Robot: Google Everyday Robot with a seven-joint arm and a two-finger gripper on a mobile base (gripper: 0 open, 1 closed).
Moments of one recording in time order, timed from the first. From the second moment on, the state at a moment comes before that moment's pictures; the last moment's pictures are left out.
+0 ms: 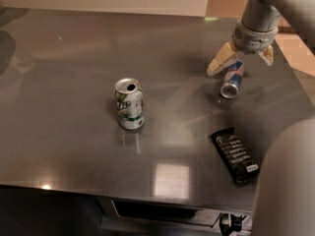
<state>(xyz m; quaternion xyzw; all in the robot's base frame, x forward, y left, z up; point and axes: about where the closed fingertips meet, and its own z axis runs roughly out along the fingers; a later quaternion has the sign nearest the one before) 0.649 -0.247 0.868 -0.11 0.99 -0.01 0.09</state>
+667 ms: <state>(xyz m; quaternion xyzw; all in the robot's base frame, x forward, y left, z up) 0.675 -0.255 0.840 -0.06 1.00 -0.01 0.07</state>
